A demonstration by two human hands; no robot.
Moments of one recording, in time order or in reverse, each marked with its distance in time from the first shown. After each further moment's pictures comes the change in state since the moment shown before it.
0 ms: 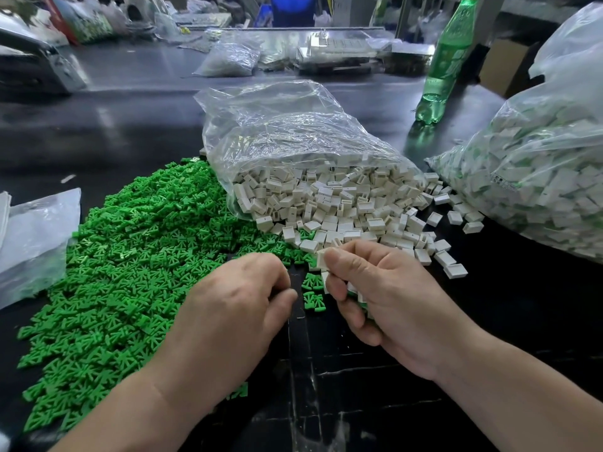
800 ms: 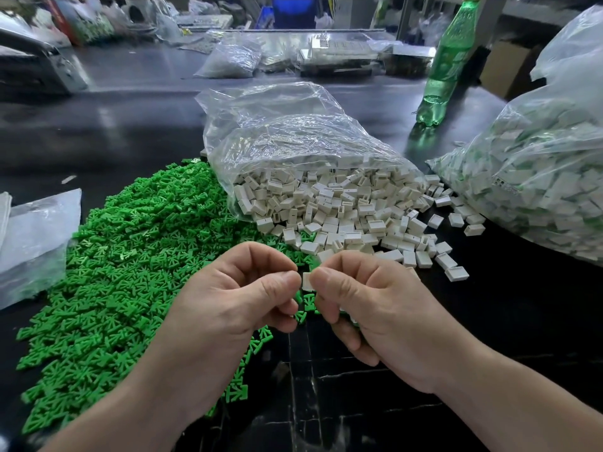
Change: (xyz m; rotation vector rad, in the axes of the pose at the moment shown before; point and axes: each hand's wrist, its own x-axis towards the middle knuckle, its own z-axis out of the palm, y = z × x) left_hand 0.002 0.007 -0.005 -1.285 -0.071 -0.441; right_hand -0.003 0.006 0.003 -0.140 -0.101 -0.078
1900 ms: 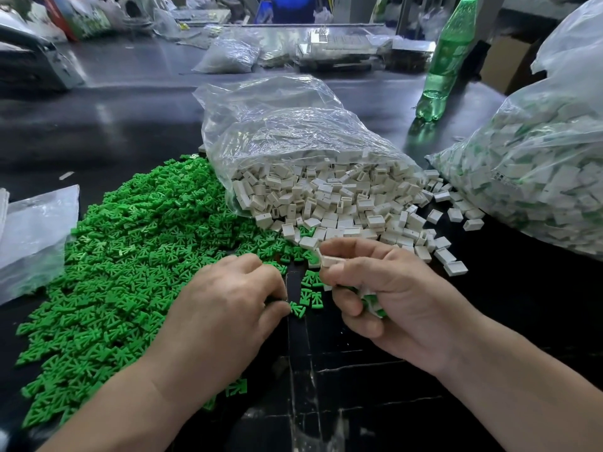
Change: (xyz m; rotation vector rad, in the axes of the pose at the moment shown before) left_hand 0.004 -0.007 -0.010 1.431 -0.014 0.396; right_hand 0.008 -0.005 -0.008 0.491 0.039 0.171
